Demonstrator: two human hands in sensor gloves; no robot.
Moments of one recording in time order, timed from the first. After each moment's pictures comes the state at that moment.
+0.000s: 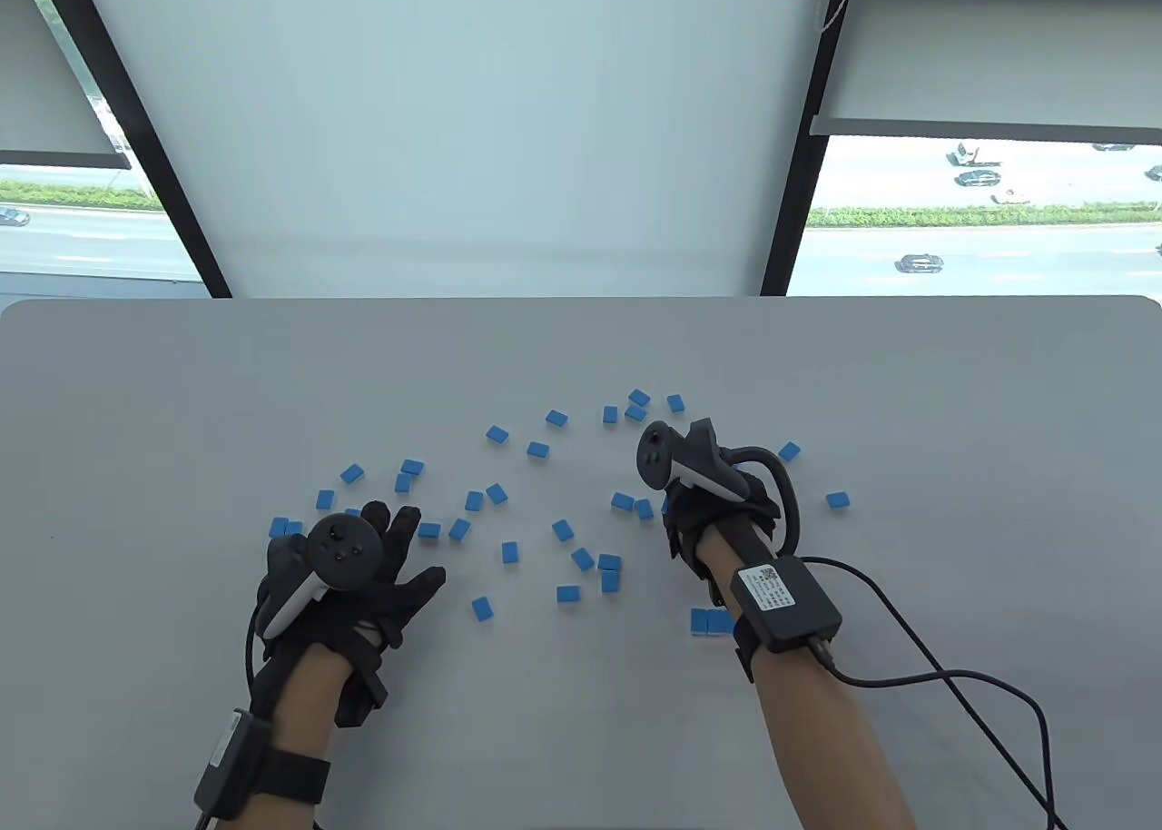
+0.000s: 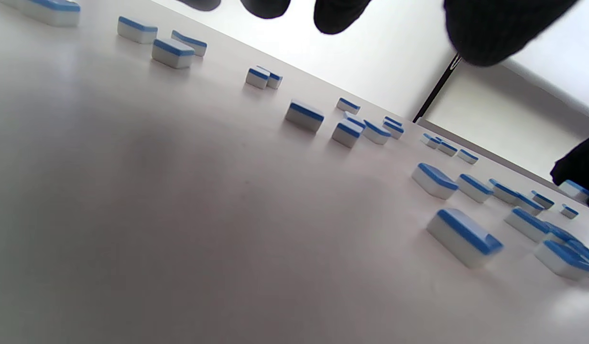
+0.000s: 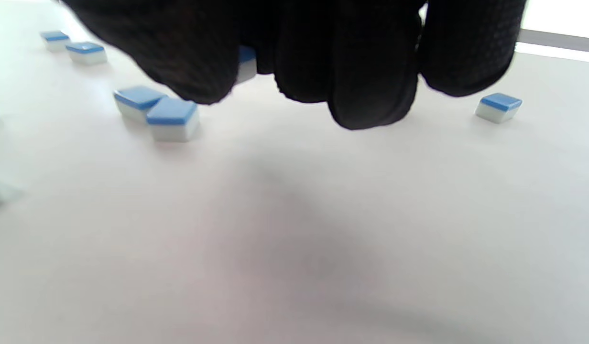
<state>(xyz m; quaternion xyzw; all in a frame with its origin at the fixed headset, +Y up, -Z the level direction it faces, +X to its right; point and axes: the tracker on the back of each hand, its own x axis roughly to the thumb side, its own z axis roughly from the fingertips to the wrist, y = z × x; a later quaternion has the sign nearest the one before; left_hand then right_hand) -0.275 -0.738 -0.348 -0.12 -0.03 0.19 0.97 0.094 -0.712 -0.444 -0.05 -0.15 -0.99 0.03</state>
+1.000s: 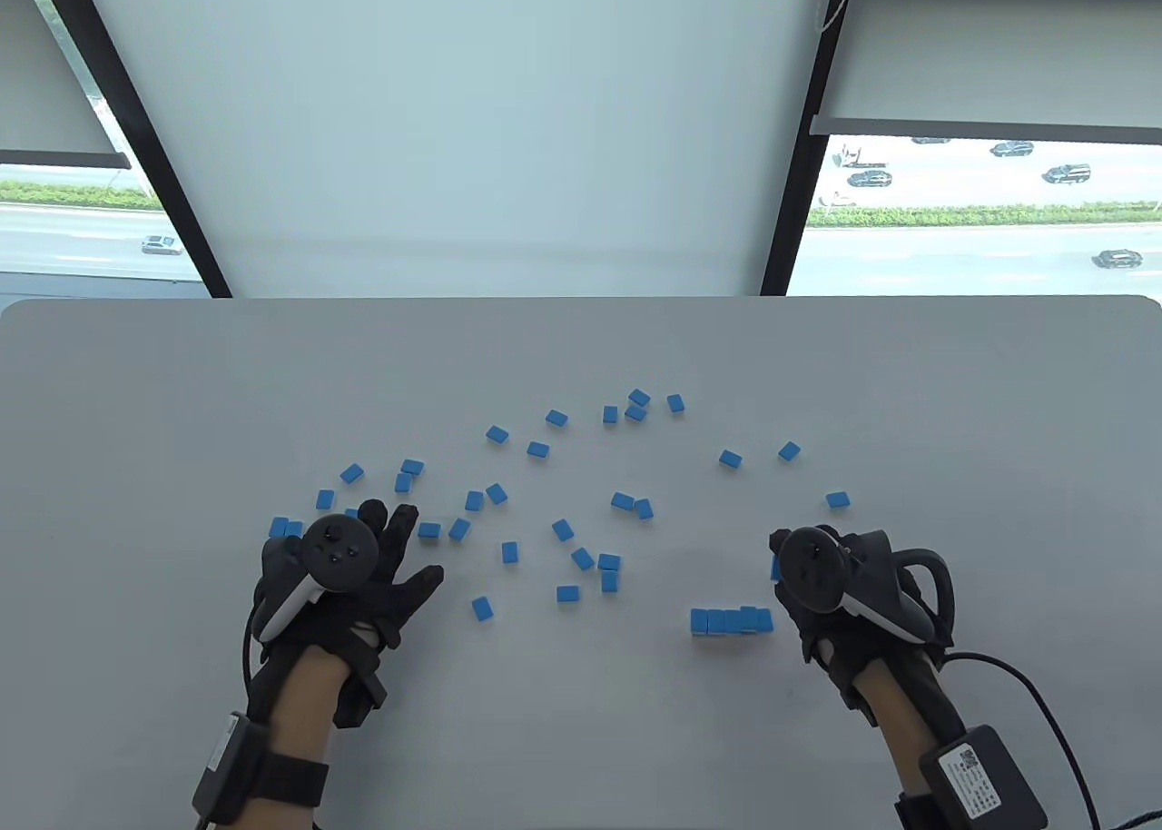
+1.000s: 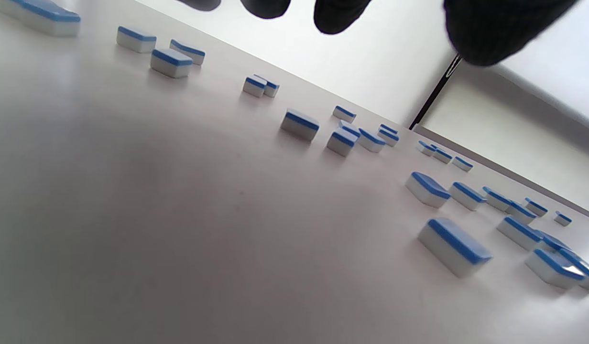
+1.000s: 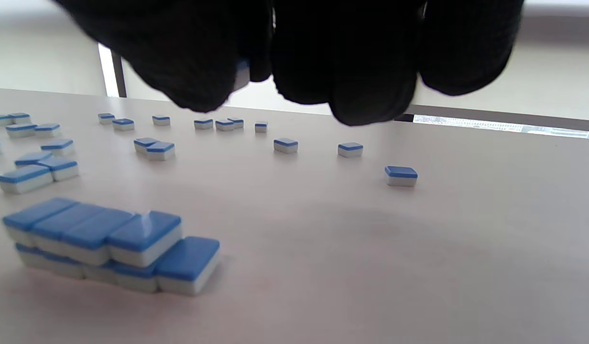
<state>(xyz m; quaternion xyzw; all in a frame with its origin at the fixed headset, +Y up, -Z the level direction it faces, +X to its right) -0.276 -0.736 -0.346 -0.11 -0.03 0.20 0.97 0.201 -0.693 -0.320 -0.07 -0.02 -1.00 0.01</state>
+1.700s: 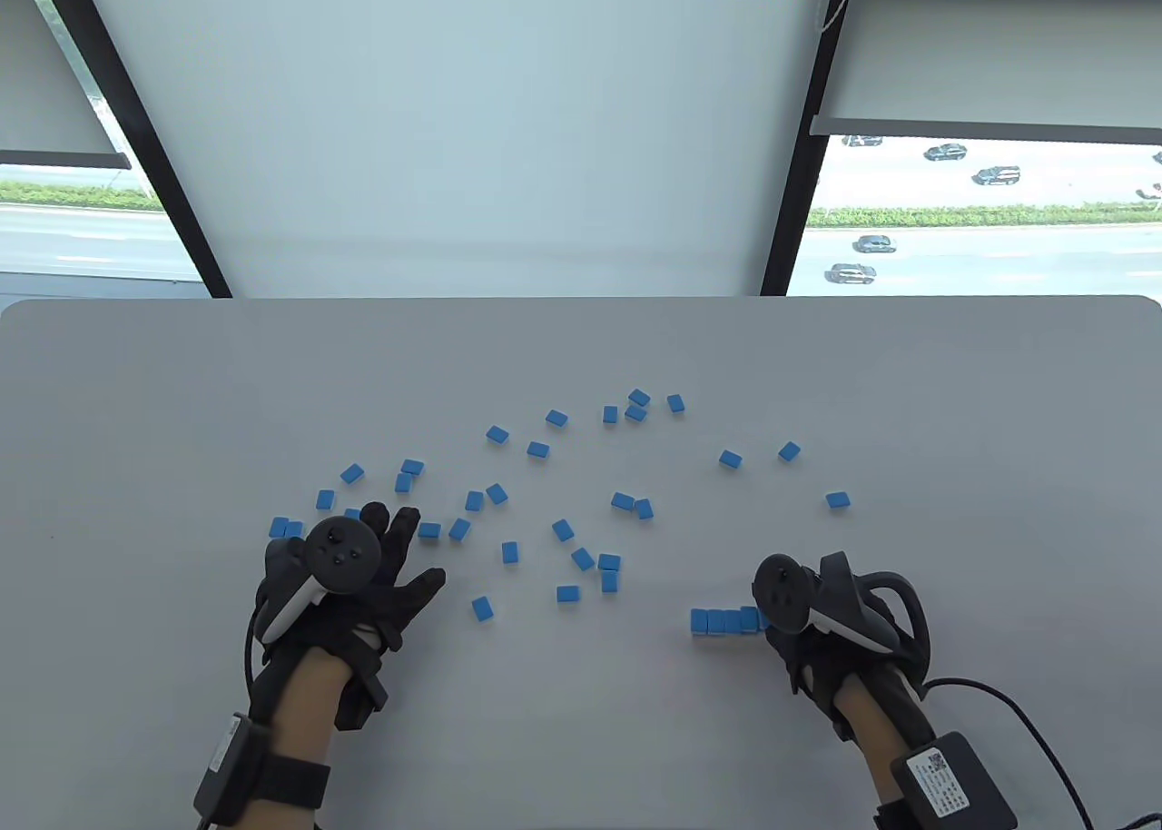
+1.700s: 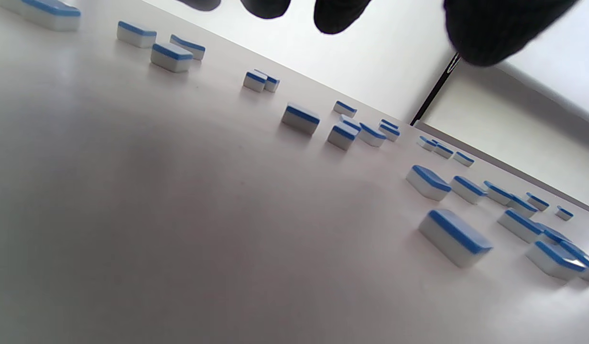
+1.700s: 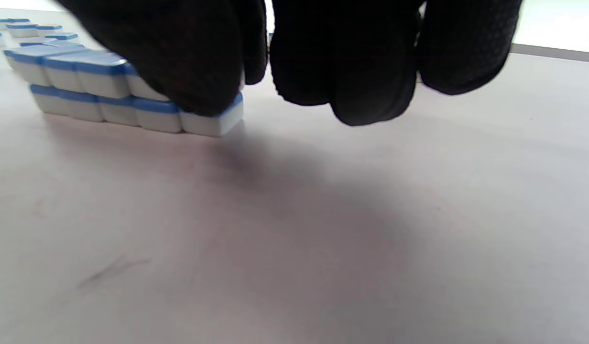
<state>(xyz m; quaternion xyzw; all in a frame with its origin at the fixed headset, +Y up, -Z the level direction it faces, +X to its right) -0.275 -0.738 -0.345 -0.11 -0.03 0.19 0.97 0.189 -0.738 -0.322 -0.08 -0.11 -0.99 0.03</state>
